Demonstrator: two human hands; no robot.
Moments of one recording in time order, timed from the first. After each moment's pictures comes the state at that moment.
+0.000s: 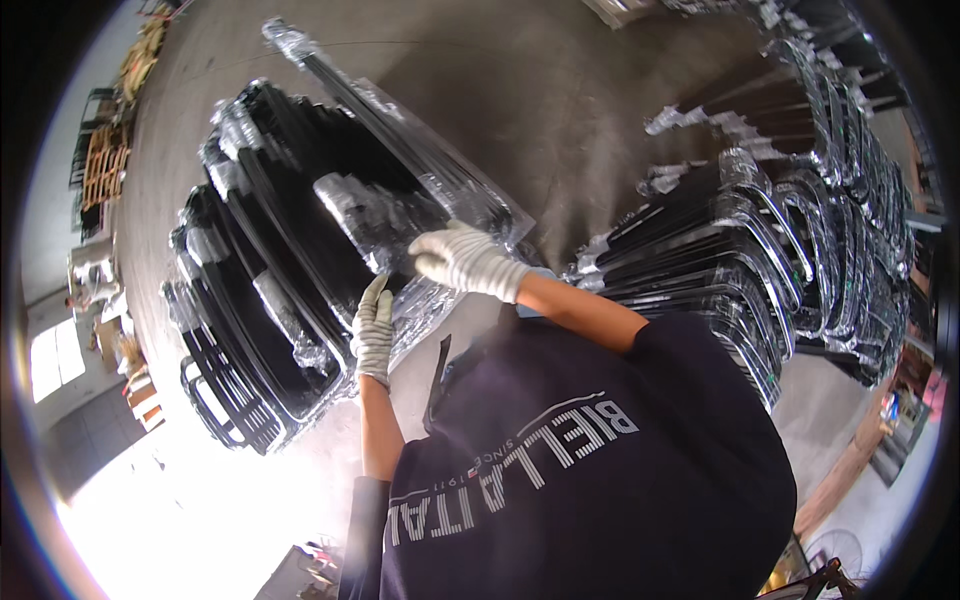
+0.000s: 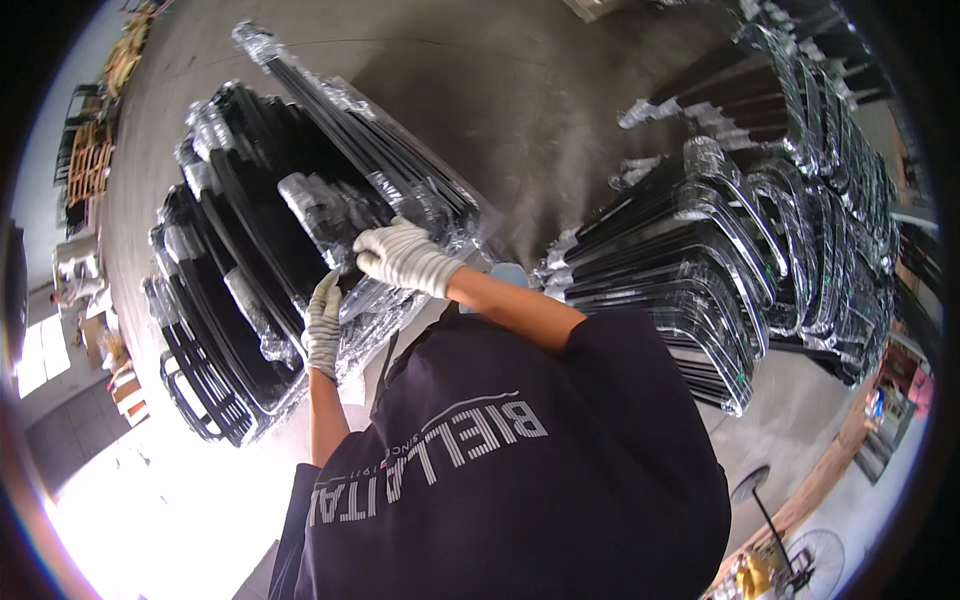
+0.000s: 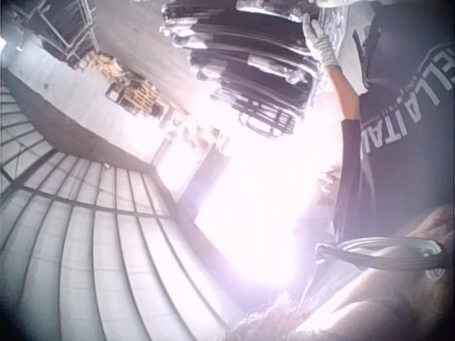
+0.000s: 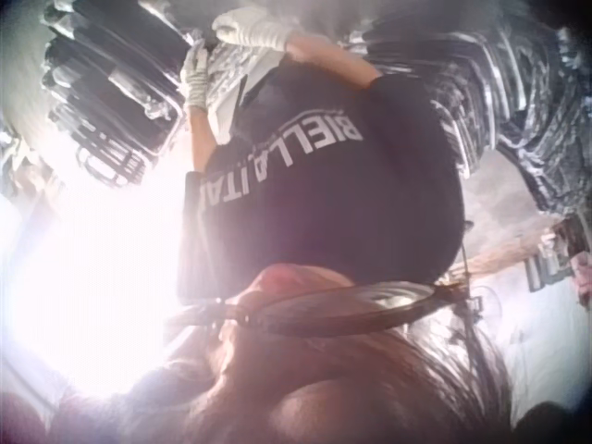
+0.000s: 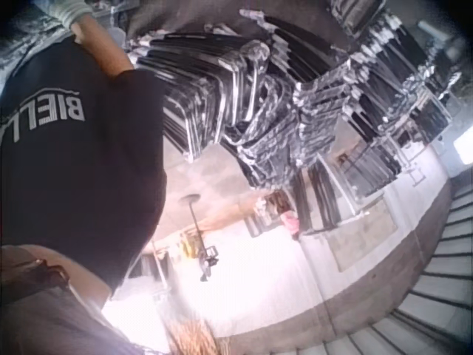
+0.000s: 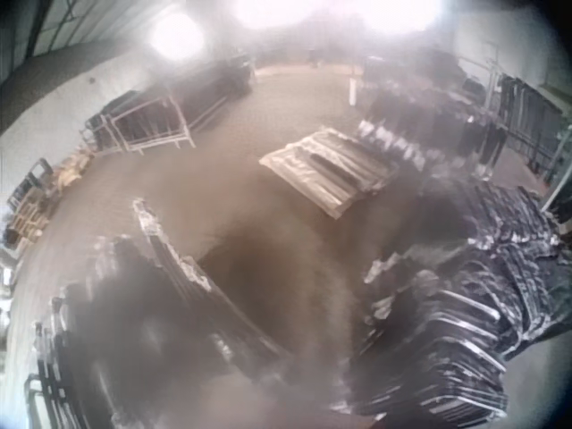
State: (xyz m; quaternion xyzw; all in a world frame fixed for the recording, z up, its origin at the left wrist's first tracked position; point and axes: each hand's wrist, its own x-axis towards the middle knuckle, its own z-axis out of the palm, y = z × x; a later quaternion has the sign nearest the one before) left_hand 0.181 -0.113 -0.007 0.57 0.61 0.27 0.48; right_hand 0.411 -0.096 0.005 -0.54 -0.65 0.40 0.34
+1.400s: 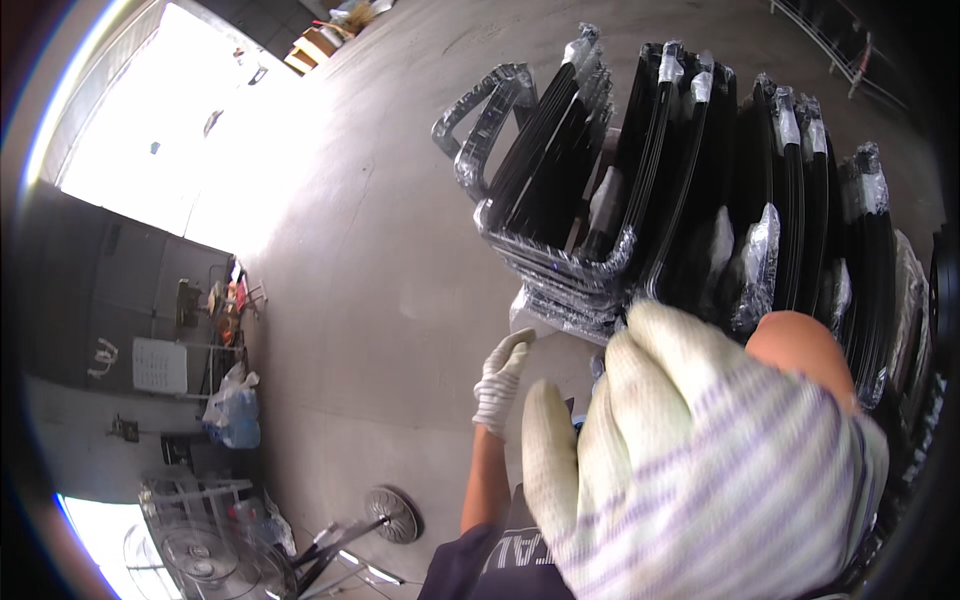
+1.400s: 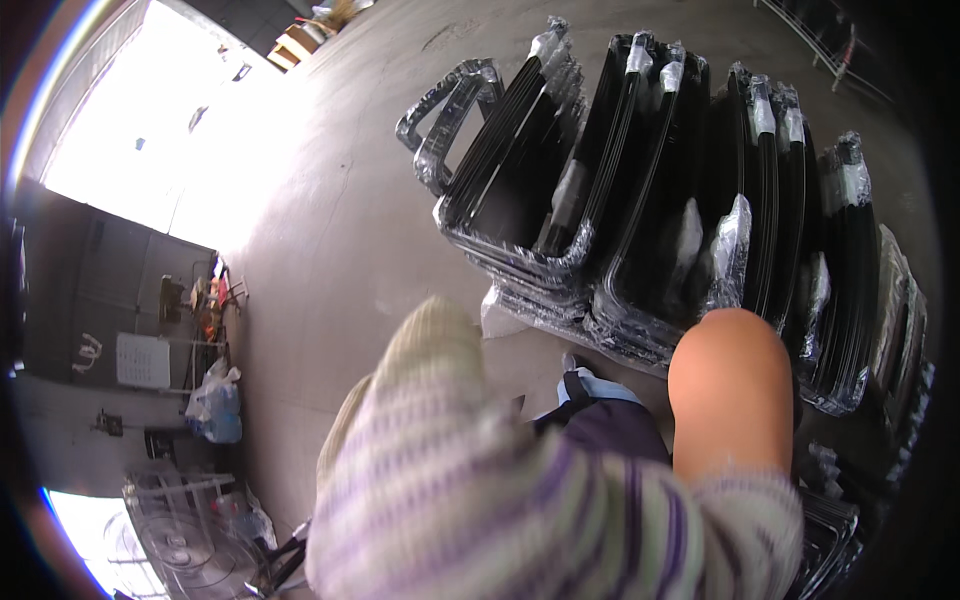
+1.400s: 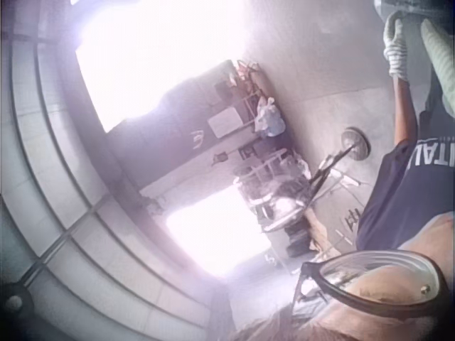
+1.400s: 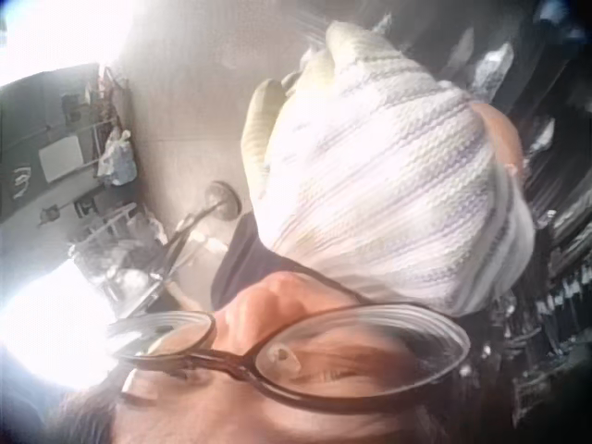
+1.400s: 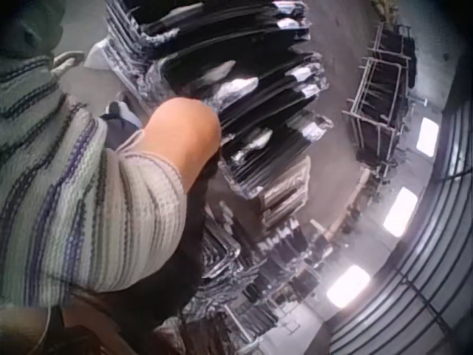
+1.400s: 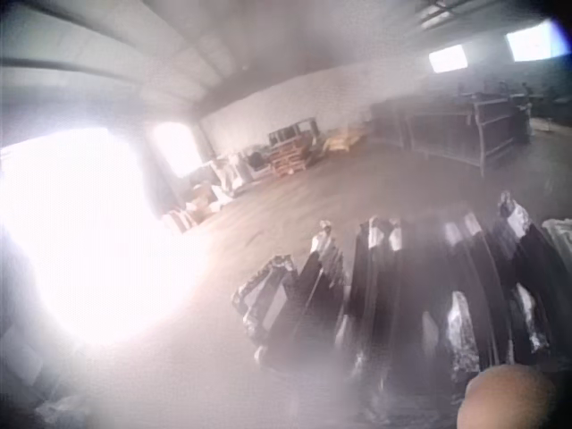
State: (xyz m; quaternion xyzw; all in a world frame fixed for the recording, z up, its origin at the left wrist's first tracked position) left_hand -0.363 -0.455 0.060 0.16 0.72 0.57 0.35; right_hand -0.331 -0.303 0.376 0.11 -0.99 -0.11 -0.04
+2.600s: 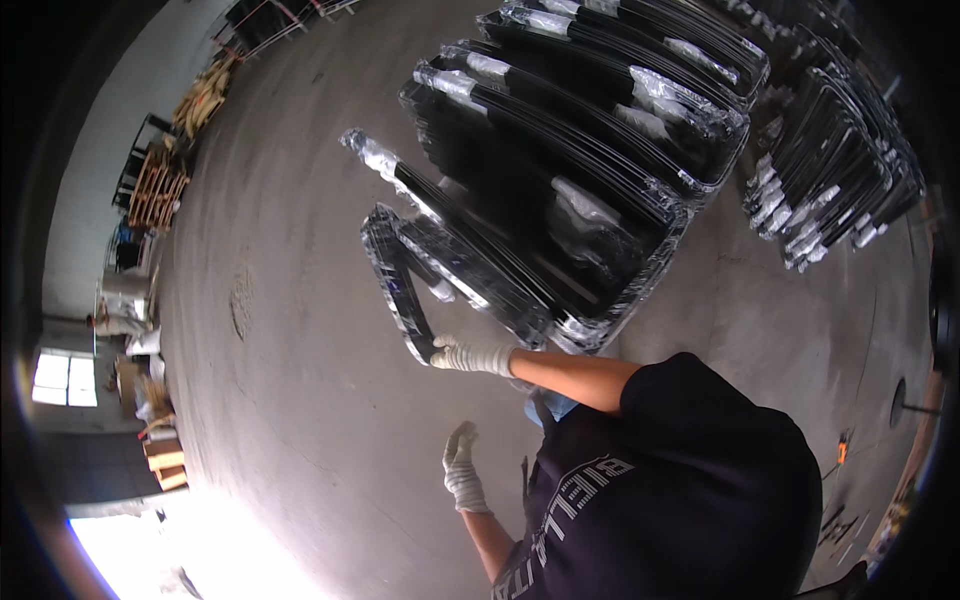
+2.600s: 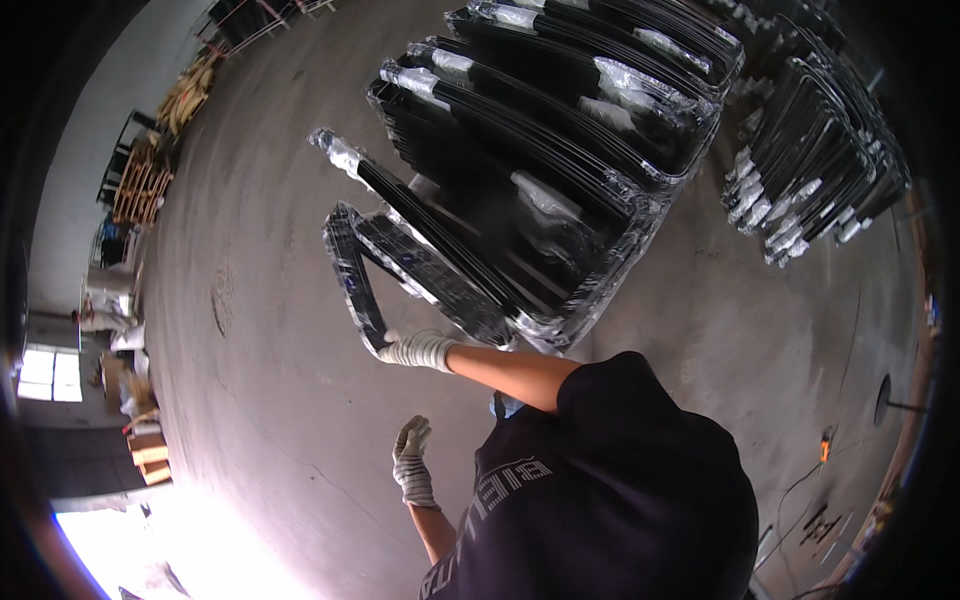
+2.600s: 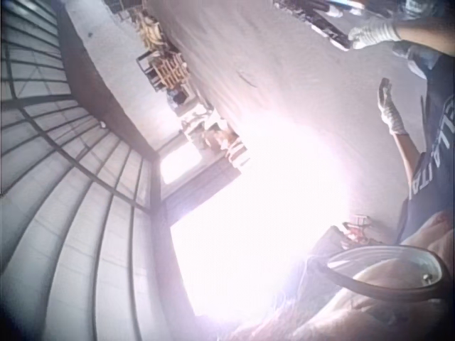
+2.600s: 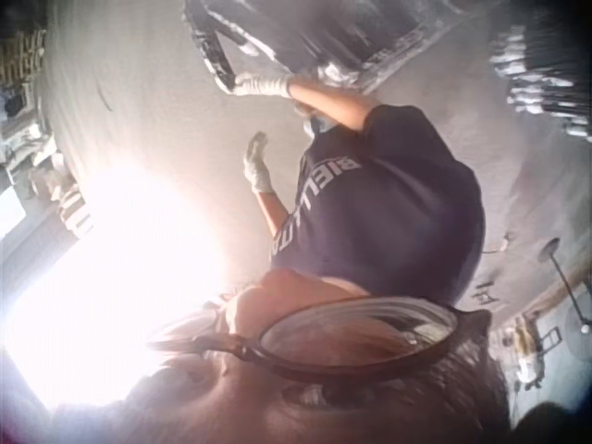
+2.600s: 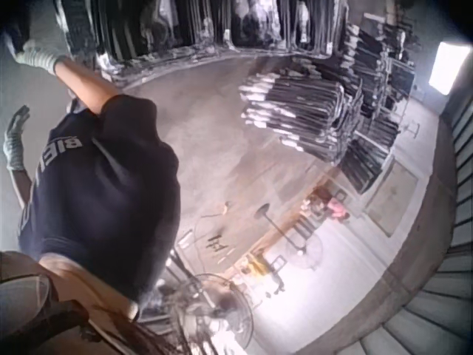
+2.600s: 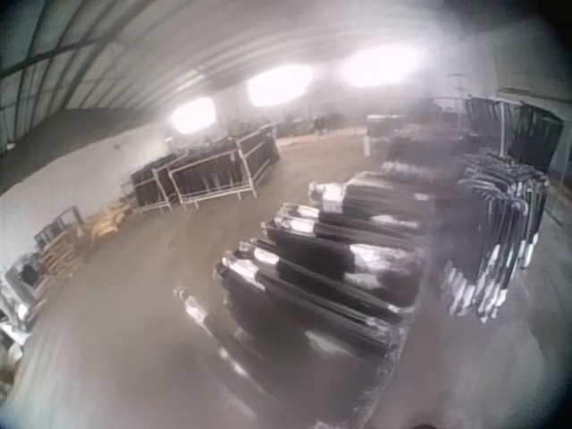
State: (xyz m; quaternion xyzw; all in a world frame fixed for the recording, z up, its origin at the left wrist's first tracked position) left_hand -0.999 -0.332 -0.021 0.31 0.64 0.39 0.58; right_hand -0.818 -0.166 -0.011 -0.52 -0.59 0.57 0.24
